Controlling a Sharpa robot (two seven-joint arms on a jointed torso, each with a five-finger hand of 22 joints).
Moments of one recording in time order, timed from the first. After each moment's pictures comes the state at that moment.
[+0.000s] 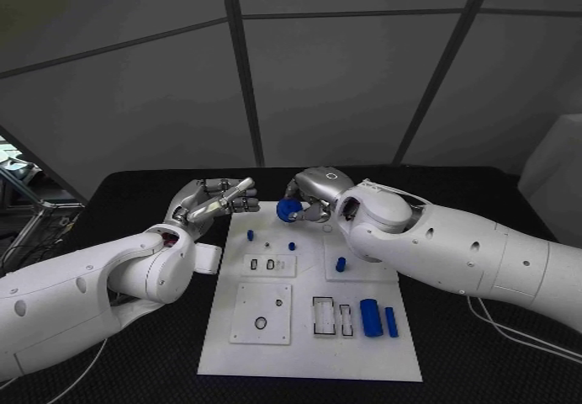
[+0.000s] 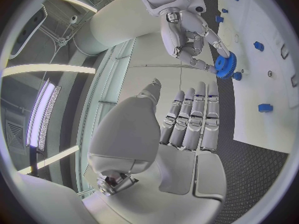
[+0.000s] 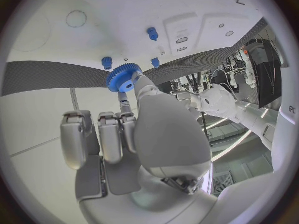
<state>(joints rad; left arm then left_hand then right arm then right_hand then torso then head) 1.14 -0.91 0.06 1.62 -0.07 -0.42 0.43 1.37 -0.08 0.15 0.17 0.07 0.95 0.23 0.10 0.07 1.02 0.18 0.11 0.07 1.09 0.14 0.11 0.15 0.19 0.86 0.25 0.35 0.16 1.23 -0.52 0.08 1.37 -1.77 -0.28 -0.23 1.50 -0.06 0.10 0.17 0.26 0.97 0.17 0.22 0.07 1.47 0.07 1.53 1.31 1.47 0.00 1.57 1.31 0.01 1.47 0.12 1.56 1.31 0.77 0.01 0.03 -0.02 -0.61</state>
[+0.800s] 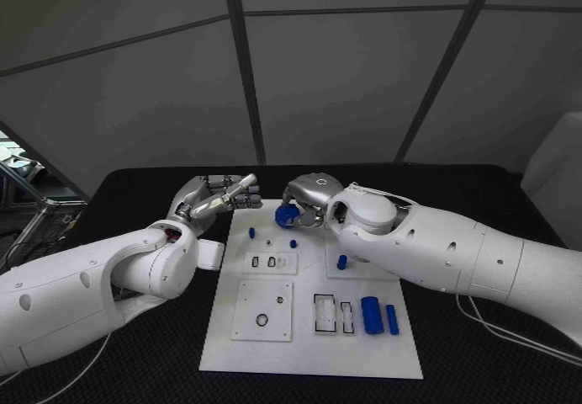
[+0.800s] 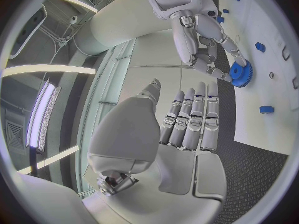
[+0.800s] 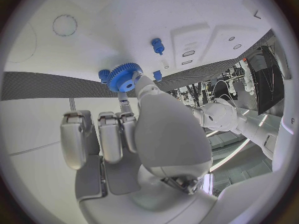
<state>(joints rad) 1.14 -0.91 0.06 1.62 -0.07 -0.42 0.43 1.37 -0.08 0.15 0.17 0.07 0.95 0.23 0.10 0.07 1.02 0.18 0.10 0.07 1.09 0.14 0.10 0.15 0.19 0.86 0.24 0.35 0.16 1.23 -0.44 0.04 1.26 -1.81 -0.24 -0.21 1.48 -0.07 0.11 0.17 0.26 0.98 0.16 0.20 0.07 1.47 0.07 1.53 1.31 1.47 0.00 1.57 1.31 0.01 1.47 0.11 1.56 1.31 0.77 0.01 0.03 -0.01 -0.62</state>
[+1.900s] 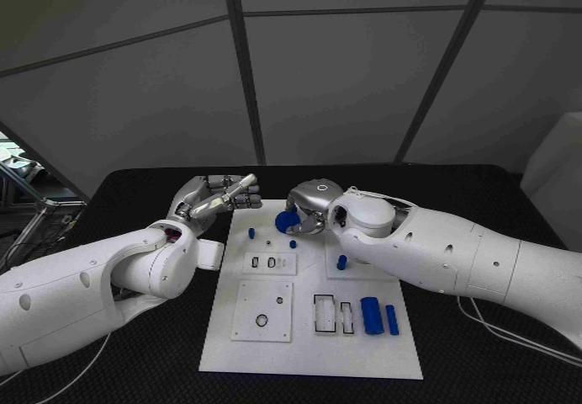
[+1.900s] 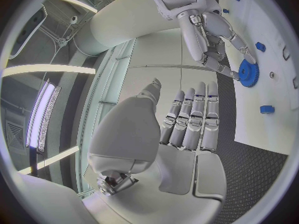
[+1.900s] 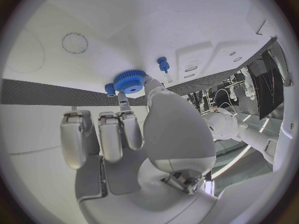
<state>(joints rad) 1.14 -0.90 0.06 1.62 -0.07 -0.42 0.43 1.37 -0.08 0.15 0.17 0.07 0.95 0.23 0.10 0.07 1.02 0.18 0.10 0.07 1.09 0.14 0.10 0.15 0.19 0.86 0.24 0.35 0.16 1.23 -0.43 0.02 1.23 -1.83 -0.19 -0.21 1.29 -0.13 0.12 0.24 0.21 0.94 0.17 0.12 0.07 1.46 0.08 1.48 1.31 1.47 0.01 1.57 1.31 0.02 1.47 0.12 1.56 1.31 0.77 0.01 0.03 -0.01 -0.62</state>
